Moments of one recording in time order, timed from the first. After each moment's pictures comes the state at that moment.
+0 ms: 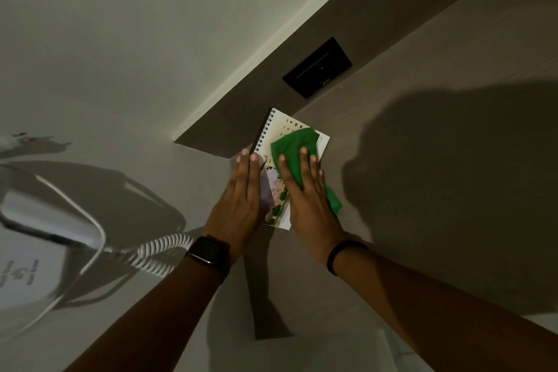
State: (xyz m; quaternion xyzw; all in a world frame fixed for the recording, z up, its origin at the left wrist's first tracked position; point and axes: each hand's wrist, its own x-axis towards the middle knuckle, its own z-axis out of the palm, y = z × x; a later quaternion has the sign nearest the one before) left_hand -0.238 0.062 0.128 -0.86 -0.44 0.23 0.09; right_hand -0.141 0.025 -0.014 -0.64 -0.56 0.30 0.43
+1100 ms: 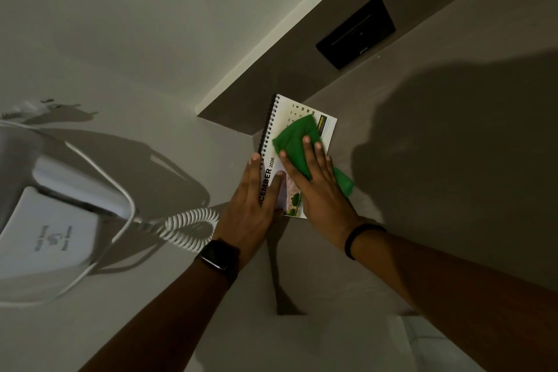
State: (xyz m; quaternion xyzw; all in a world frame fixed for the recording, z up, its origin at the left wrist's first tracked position) left_hand -0.300 0.040 0.123 -0.86 -0.41 0.26 0.15; right_hand -0.167 0.030 -0.013 -0.57 -0.65 0.28 0.42
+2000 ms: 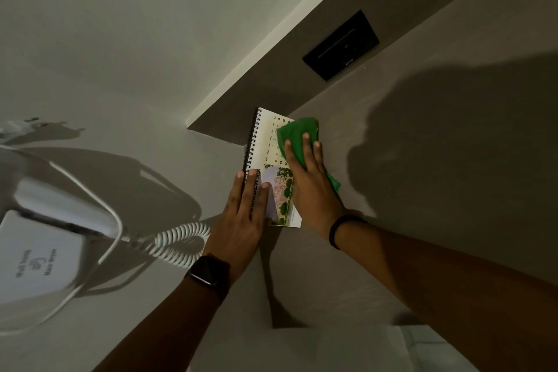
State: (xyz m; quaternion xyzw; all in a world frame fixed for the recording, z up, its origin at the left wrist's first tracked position) left_hand -0.295 0.041 0.125 -0.85 -0.39 0.29 0.20; right_hand -0.154 0.056 0.000 -0.61 -0.55 0.39 0.42
